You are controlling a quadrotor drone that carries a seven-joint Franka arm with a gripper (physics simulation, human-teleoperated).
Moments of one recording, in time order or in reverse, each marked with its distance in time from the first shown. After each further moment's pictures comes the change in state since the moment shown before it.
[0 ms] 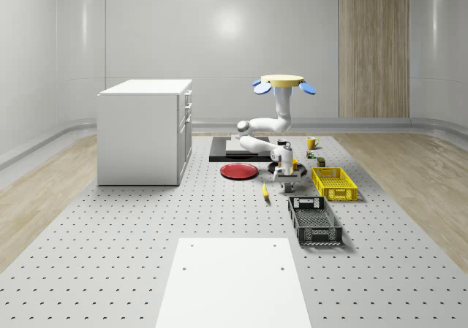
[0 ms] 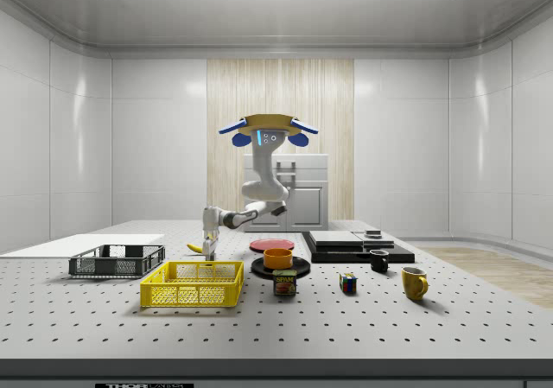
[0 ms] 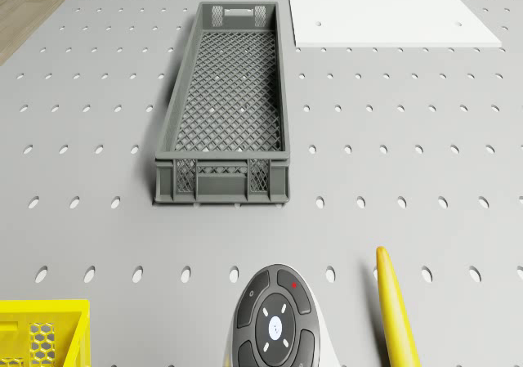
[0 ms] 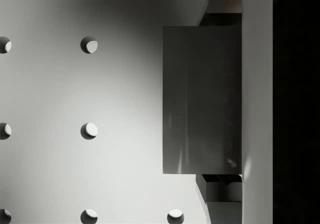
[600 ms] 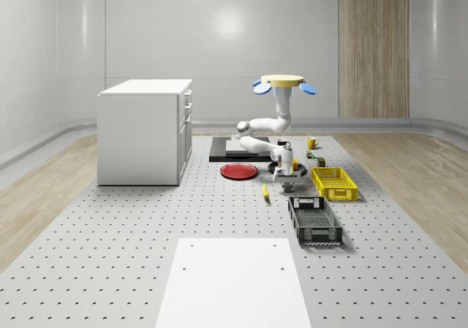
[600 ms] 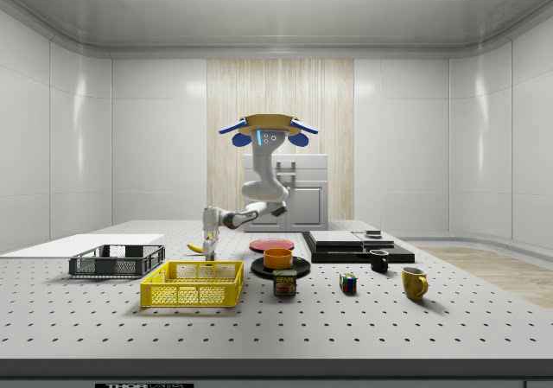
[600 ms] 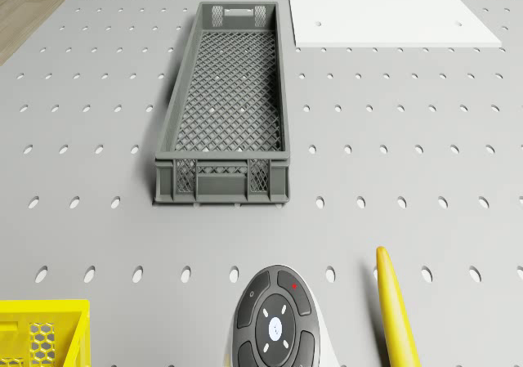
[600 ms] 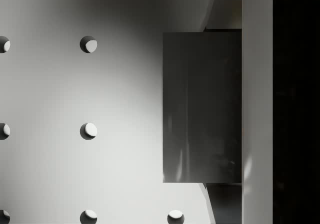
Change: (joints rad) arm 0.009 0.013 -0.005 -0.001 -0.008 -0.011 -0.007
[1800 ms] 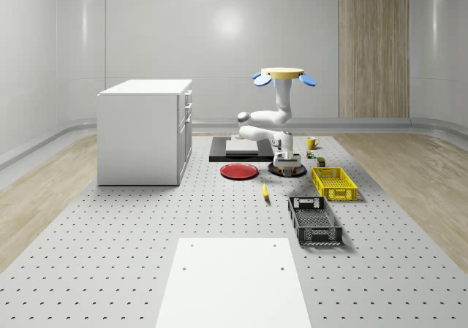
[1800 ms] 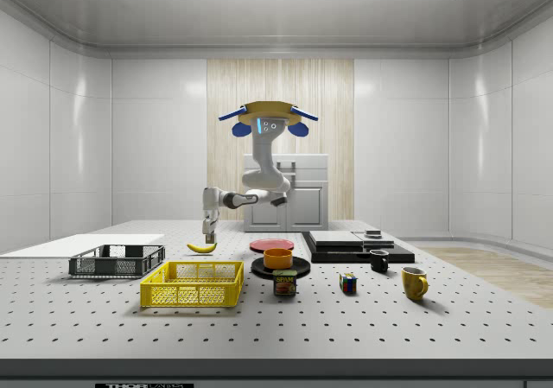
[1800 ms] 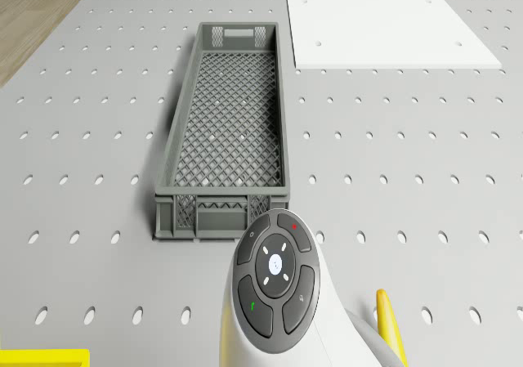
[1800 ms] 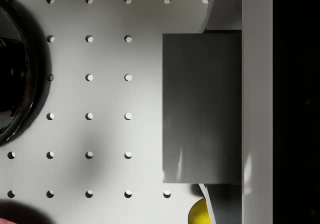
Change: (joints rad) arm 0.040 0.005 0.146 -0.080 0.136 -0.087 0.002
